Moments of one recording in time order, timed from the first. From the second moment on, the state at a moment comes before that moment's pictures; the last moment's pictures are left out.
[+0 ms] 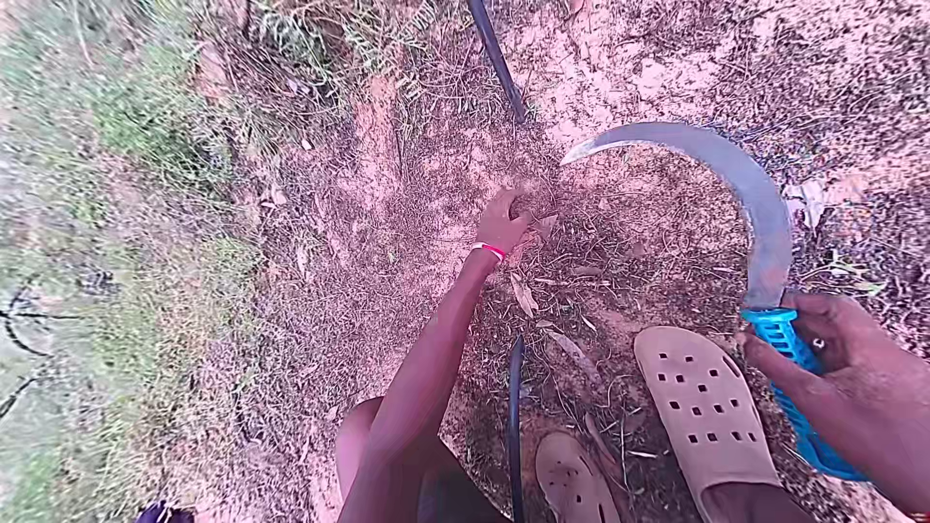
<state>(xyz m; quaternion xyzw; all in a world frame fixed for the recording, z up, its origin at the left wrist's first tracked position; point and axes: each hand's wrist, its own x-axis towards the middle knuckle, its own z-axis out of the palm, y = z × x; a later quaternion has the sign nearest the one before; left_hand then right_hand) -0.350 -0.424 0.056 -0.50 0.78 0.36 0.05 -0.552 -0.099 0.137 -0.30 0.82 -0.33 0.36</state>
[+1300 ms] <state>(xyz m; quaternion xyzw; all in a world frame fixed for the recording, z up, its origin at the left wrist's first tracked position) -0.271 -0.476 0.107 -0.49 0.80 0.30 0.17 -0.524 -0.191 0.109 -0.38 0.71 -0.37 0.46</state>
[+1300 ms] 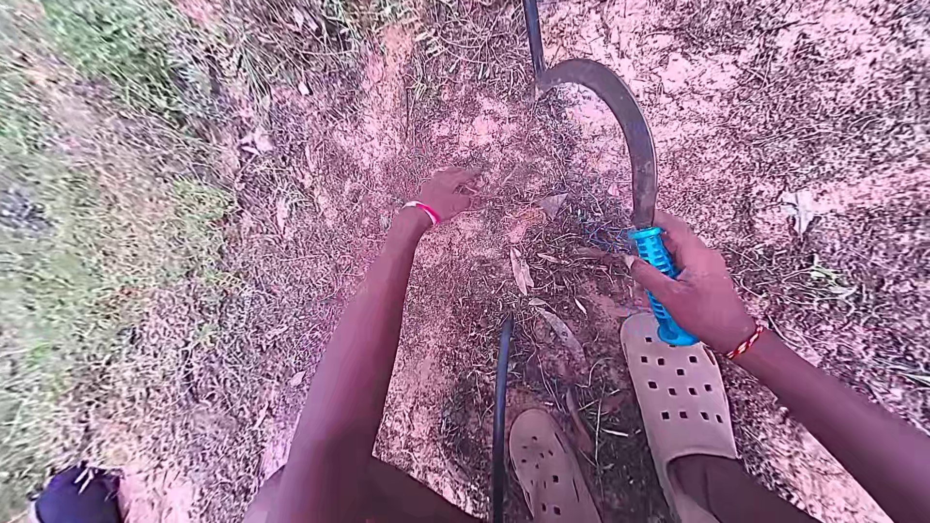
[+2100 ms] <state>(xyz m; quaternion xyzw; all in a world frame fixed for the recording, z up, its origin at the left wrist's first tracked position) -0.320 -0.323 0.080 -0.47 0.79 0.40 0.06 -0.523 -0.110 0.094 -0.34 0.74 -0.47 0.35</state>
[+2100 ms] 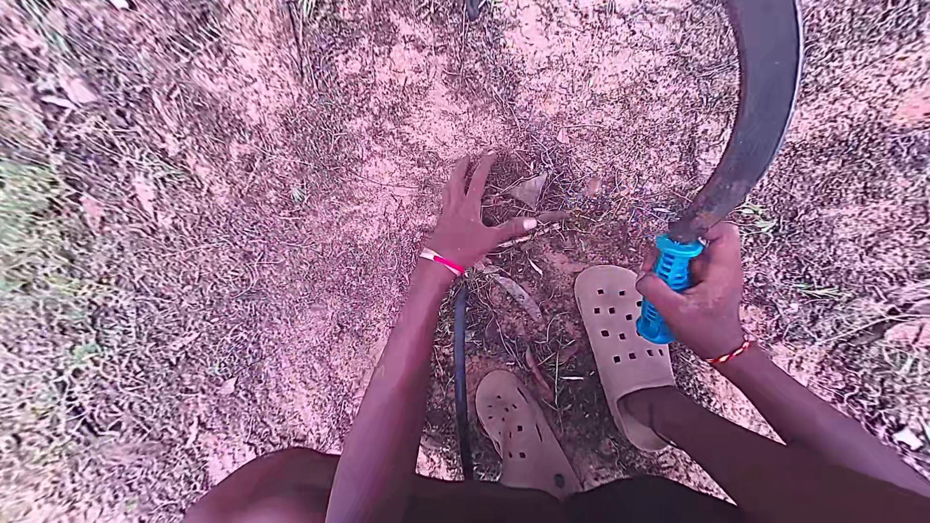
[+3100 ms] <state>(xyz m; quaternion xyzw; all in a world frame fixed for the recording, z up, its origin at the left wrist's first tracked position) -0.504 -0.257 0.120 -0.50 0.64 0.59 0.03 -0.625 -0.043 0.192 -0.12 0.71 -0.70 0.05</state>
